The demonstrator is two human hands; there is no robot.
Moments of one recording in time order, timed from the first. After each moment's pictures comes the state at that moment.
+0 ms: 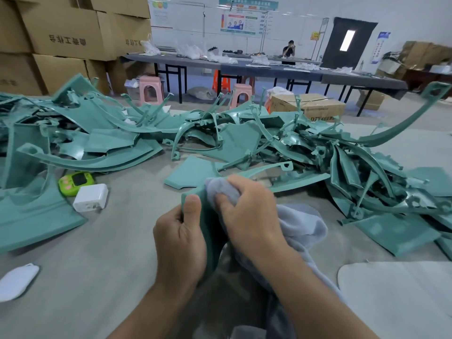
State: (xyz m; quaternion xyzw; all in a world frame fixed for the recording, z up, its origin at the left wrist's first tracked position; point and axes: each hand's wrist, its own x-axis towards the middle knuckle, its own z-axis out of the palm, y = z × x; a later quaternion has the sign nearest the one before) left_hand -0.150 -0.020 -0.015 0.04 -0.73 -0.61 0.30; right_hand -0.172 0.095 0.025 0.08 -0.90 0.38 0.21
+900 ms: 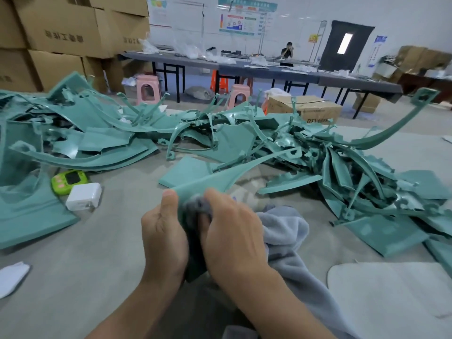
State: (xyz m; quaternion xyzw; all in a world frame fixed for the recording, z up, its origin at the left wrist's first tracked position) left_hand -0.159 -0.021 -0.015 0.12 -0.62 -0.73 0.26; right_hand -0.137 0.075 0.024 0.12 -0.91 0.30 0.24
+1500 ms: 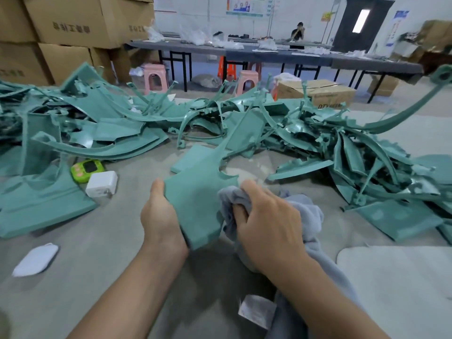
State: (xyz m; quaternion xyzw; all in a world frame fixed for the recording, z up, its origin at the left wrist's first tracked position) left_hand -0.167 -0.038 -0.003 0.27 -0.44 -0.85 0.12; right_hand -0.130 0.110 0.014 0.10 -0.94 0.23 0.24
